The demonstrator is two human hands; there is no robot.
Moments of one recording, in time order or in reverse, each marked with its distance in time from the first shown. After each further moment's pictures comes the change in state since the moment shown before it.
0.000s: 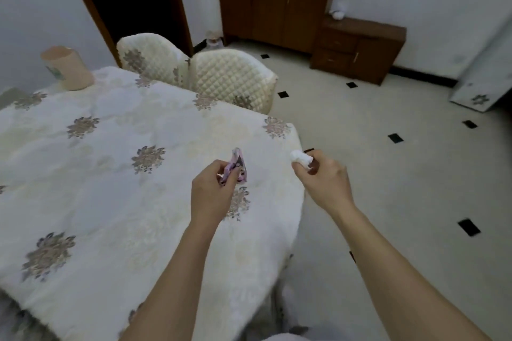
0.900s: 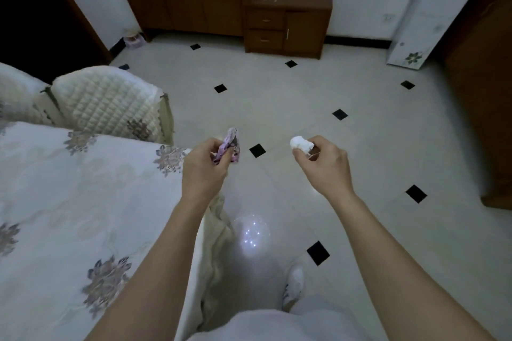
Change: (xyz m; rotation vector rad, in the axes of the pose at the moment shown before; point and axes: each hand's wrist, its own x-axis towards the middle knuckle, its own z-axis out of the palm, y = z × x) left_hand 0.125 0.152 0.311 0.103 -0.203 0.176; right_hand 0.196 0.222 -0.169 0.036 0.173 0.188
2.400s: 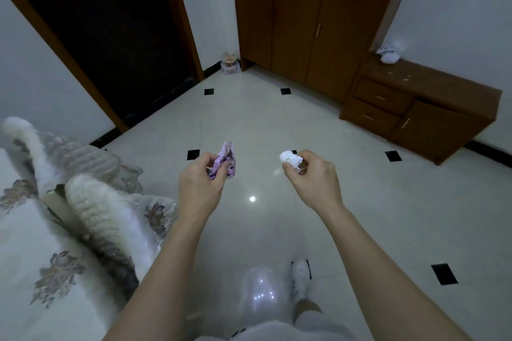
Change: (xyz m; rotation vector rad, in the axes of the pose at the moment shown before) left_hand 0.587 -0.145 0.018 0.081 0.437 -0.331; right_hand 0.615 -0.219 0.305 0.040 -0.388 -0.346
